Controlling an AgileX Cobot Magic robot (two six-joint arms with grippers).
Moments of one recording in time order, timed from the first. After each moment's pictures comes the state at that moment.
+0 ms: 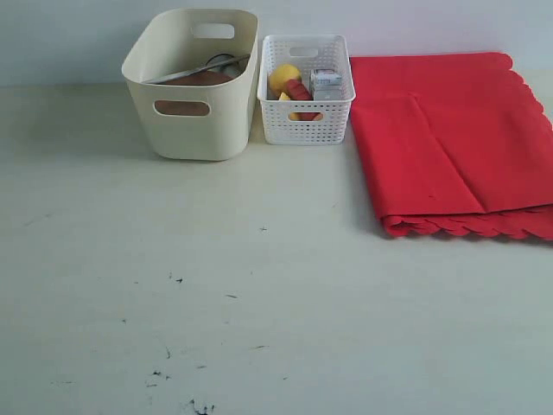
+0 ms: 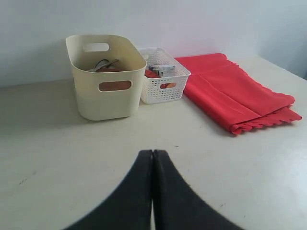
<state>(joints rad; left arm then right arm) -0.48 0.00 -0.49 -0.06 0.82 -0.06 0.04 0.29 -0.73 0.09 0.77 -0.07</state>
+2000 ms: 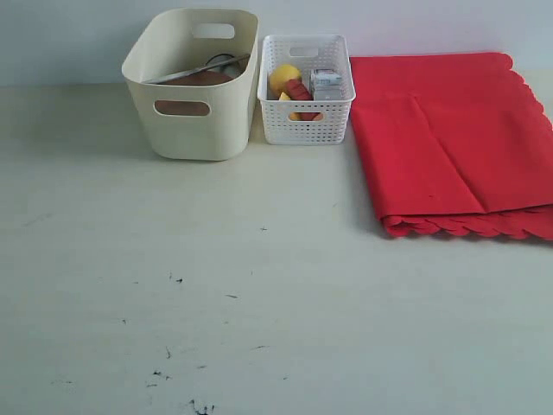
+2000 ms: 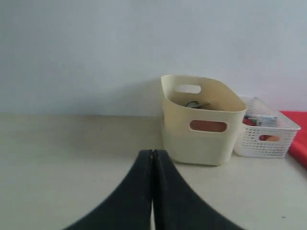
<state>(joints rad) -0.14 0.00 -0.11 0.01 0.26 -0.11 0.04 0.14 -0.62 0.21 0.77 -0.07</state>
